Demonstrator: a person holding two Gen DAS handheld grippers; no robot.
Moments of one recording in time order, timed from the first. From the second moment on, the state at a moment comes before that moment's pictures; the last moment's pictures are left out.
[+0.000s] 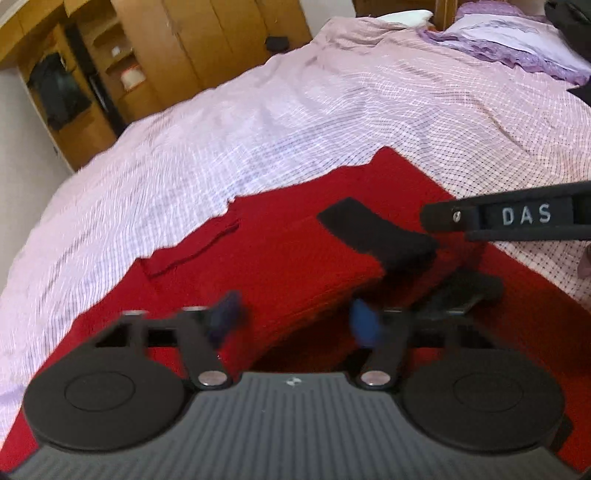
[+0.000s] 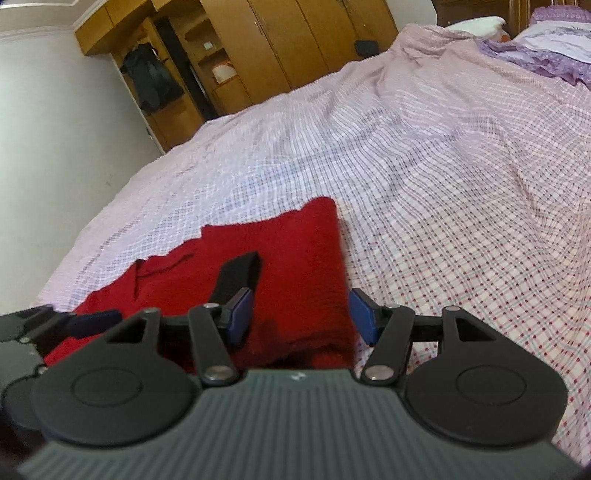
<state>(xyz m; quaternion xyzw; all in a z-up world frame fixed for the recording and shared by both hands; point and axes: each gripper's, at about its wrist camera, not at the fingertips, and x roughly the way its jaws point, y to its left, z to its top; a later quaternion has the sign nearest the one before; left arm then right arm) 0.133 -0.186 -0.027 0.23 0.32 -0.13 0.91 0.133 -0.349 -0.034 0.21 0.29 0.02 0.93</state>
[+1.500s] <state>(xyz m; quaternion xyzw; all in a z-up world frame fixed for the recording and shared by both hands) 0.152 0.032 -0.030 -0.05 0.38 0.03 0.92 0.139 -0.337 -0.043 0.17 0.30 0.01 0.94</state>
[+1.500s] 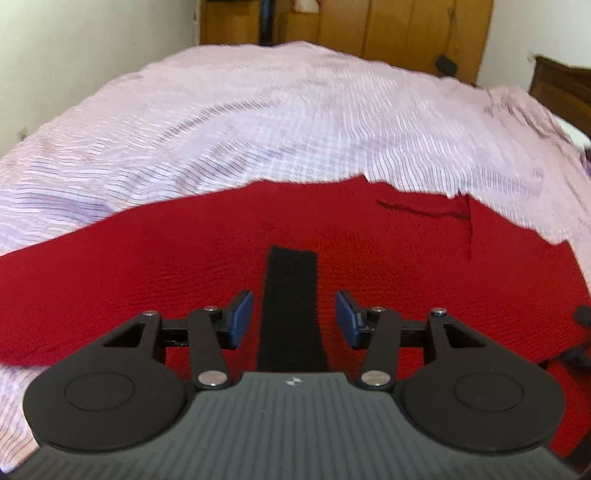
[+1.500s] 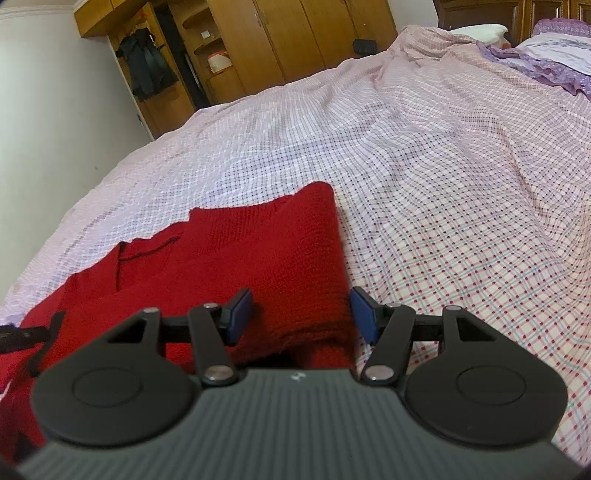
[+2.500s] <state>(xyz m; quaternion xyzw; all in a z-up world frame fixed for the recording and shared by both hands) 0.154 0.054 -0.046 -0.07 0.39 0.07 0.92 0.150 -0.332 -0.054 0.15 0.31 -0.02 0.94</state>
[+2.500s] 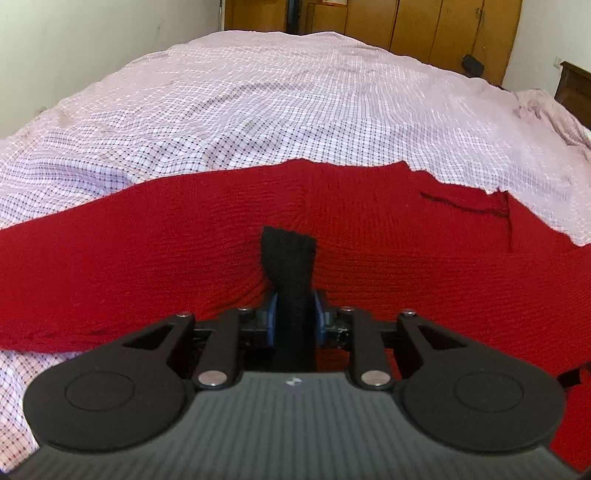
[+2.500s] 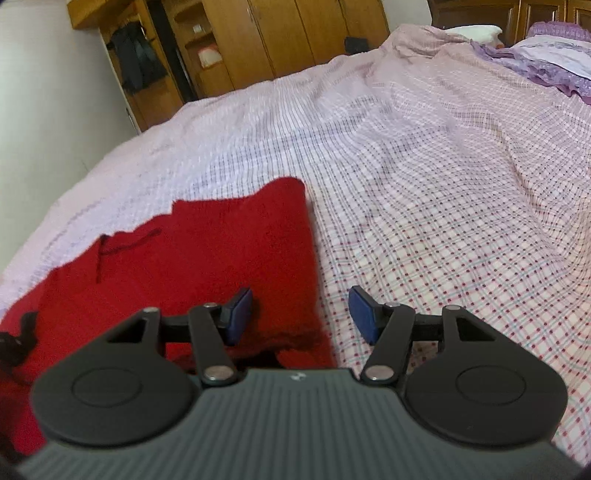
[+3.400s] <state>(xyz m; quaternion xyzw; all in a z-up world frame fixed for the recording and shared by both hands) 0.028 0.243 -0.015 -0.21 0.35 0.24 0.88 0.031 -0.257 0.020 0.08 0.32 0.09 0.94</state>
